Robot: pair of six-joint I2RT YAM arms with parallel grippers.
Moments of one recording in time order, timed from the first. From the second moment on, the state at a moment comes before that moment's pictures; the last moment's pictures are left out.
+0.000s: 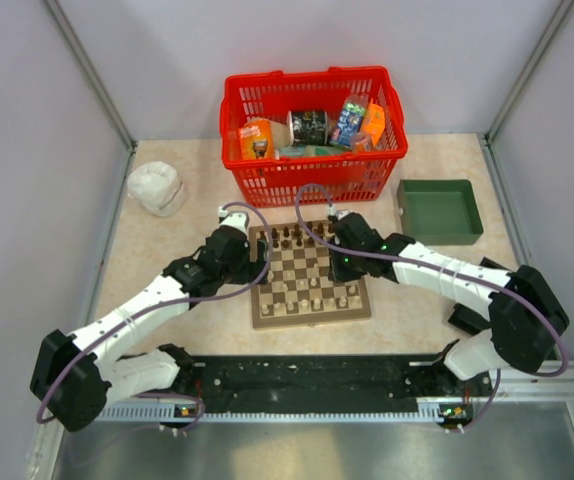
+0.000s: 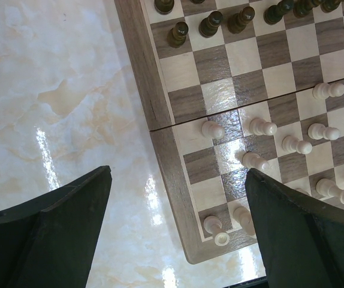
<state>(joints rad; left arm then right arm) -0.64 1.09 0.73 -0.45 -0.20 -0.48 0.78 1.44 0.94 -0.45 0.03 0.51</state>
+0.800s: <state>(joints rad) -0.64 1.09 0.73 -0.44 -0.19 -0.48 0.79 1.44 0.89 -0.50 0.03 0.52</state>
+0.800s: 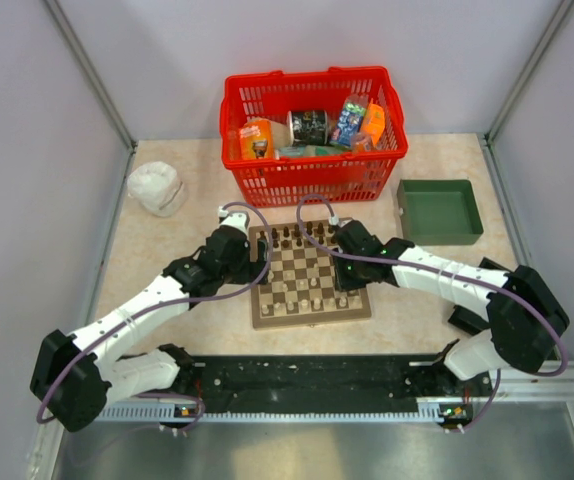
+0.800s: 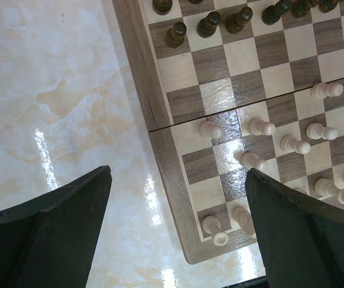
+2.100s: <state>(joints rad) -0.64 1.09 0.73 -0.43 -0.19 -0.48 0.80 1.49 1.02 -0.48 0.07 0.50</state>
